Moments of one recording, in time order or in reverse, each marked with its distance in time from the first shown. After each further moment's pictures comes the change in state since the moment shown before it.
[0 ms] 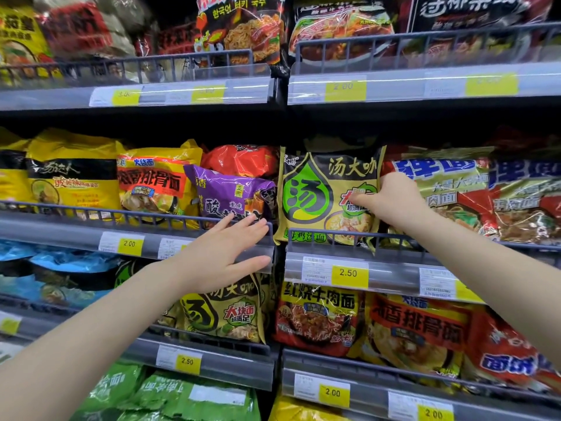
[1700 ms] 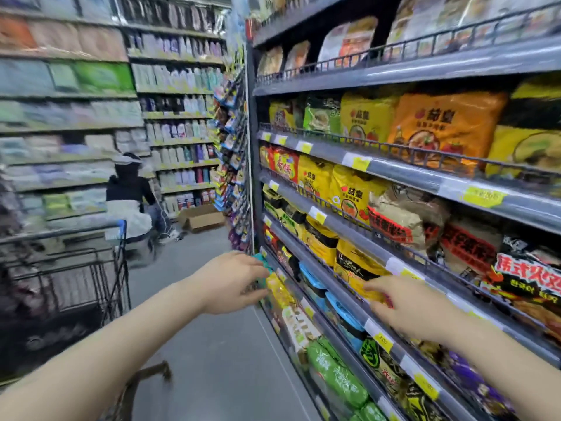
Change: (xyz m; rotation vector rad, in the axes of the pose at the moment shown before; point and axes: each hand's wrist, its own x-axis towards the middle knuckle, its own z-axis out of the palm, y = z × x) left_hand -0.205 -0.045 -0.500 0.325 -0.374 -0.739; right_hand 0.009 -0.431 -0.084 -0.154 -0.921 -1.032
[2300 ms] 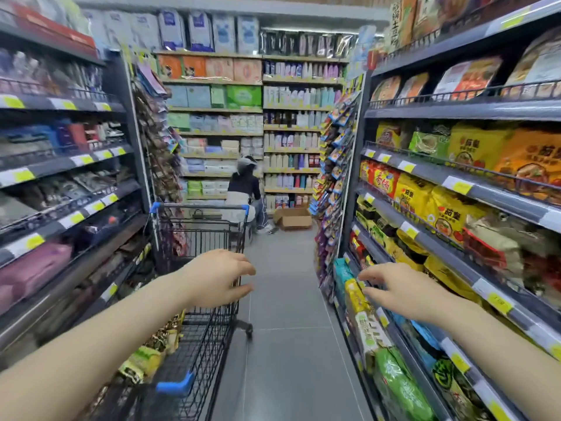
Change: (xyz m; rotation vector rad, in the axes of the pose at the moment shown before) left_hand -0.245 0.054 -0.089 0.088 -0.059 -0.441; right_hand -0.062 -0.144 -0.048 0.087 -0.014 -0.331
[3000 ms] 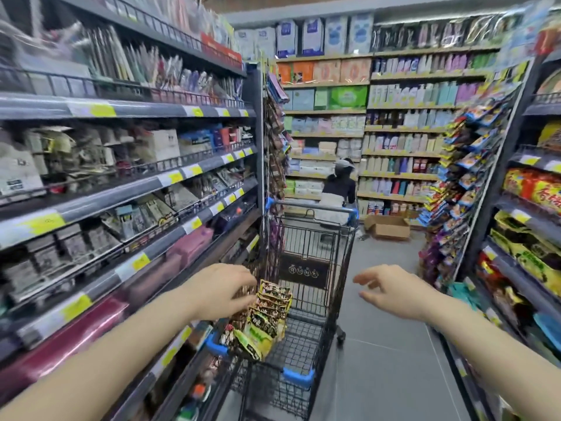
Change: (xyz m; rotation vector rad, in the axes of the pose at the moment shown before) left_hand -0.230 -0.150 0.009 -0.054 -0.128 -0.369; right_hand 0.093 -0.260 0.055 0.064 -0.102 -0.354
